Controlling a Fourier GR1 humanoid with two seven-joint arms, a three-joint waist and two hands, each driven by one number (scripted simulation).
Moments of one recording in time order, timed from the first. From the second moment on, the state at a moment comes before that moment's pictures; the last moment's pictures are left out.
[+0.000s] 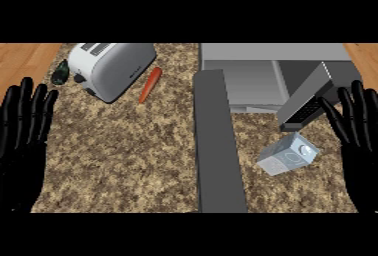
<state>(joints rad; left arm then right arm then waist) 0.00 0.10 0.00 -2.10 -0.03 0.00 -0.01 0.01 -0.10 0.02 -2.10 -0.02 0.01 -0.01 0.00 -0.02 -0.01</state>
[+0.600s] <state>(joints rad) 0.01 0.09 0.08 -1.99 0.09 -0.03 0.01 0.07 -0.21 -0.06 -2.04 -0.71 0.41 0.03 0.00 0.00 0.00</state>
